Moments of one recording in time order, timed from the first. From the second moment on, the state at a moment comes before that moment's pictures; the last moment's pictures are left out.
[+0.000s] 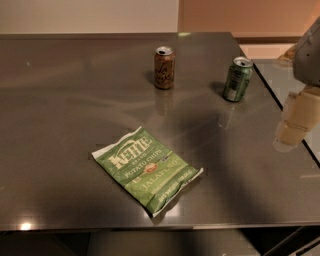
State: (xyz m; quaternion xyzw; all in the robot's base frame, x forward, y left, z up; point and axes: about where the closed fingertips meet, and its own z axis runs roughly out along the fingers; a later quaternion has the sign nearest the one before) arm 0.438 -0.217 0.976 -0.60 0.78 -0.03 0.16
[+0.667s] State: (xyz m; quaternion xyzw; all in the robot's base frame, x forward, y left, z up) arm 0.461 -0.215 0.975 -0.60 0.78 -0.02 0.18
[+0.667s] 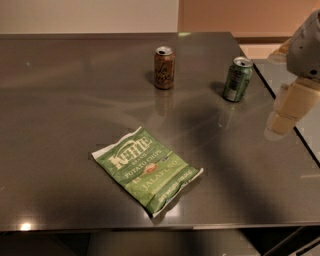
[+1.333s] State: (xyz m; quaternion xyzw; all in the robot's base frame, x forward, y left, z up) arm 0.549 -0.241 0.973 -0.54 0.80 0.01 0.24
